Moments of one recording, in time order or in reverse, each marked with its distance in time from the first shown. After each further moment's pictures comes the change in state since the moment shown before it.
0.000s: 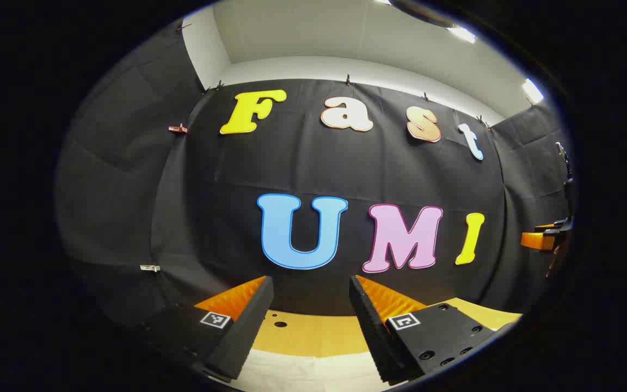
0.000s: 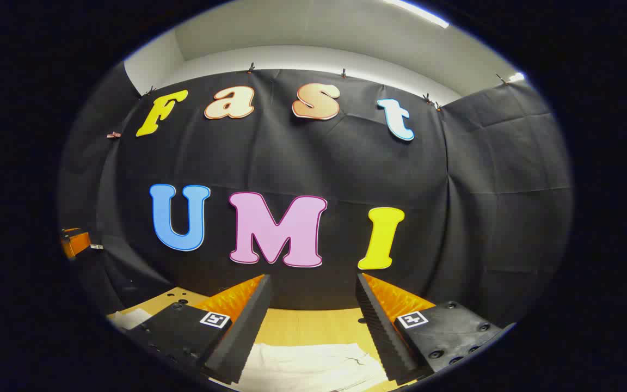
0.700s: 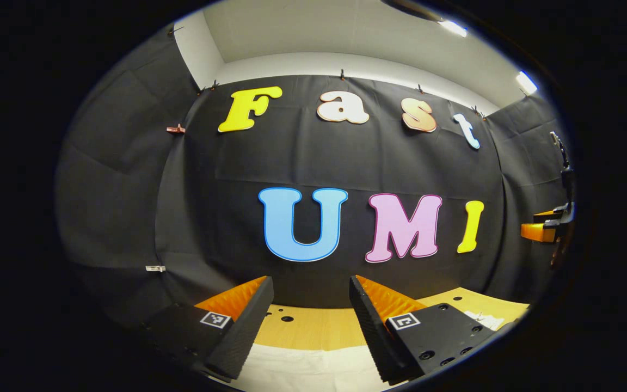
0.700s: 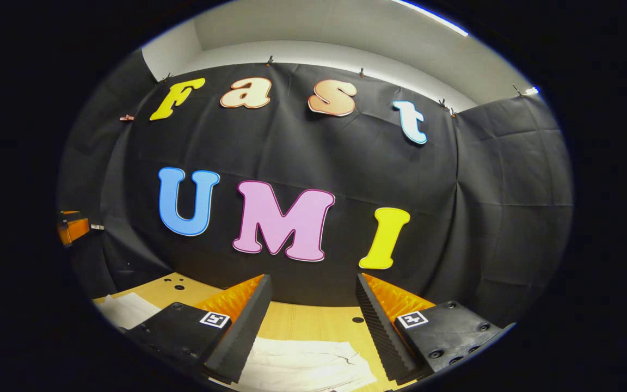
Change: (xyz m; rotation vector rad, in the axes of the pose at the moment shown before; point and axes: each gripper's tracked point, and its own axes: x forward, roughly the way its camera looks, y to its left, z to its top) left arm -0.014 0.005 -0.010 0.044 0.025 0.000; right arm -0.006 0.006 -0.009 -0.083 0.018 0.040
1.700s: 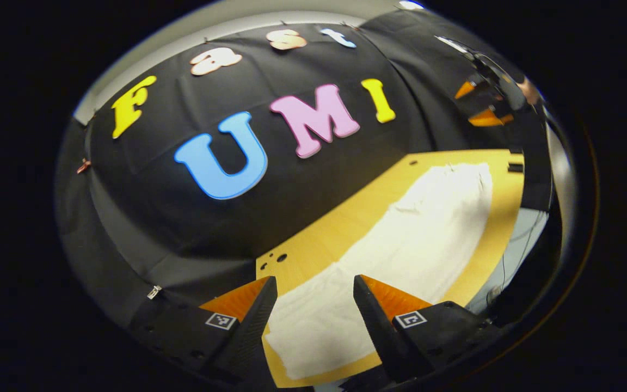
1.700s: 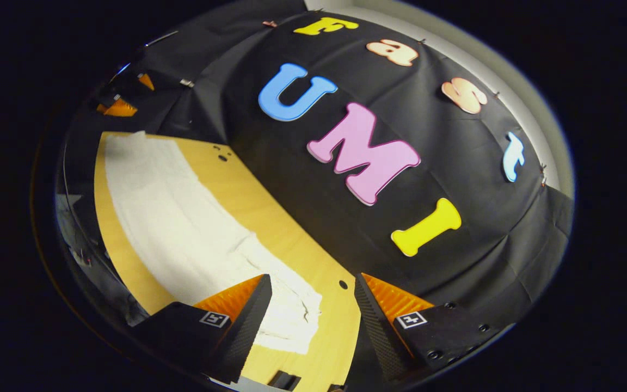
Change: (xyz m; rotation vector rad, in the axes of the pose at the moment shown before) left arm -0.084 0.036 -0.206 0.650 0.421 -0.410; right arm -0.070 0.005 -0.193 -0.664 0.306 0.355
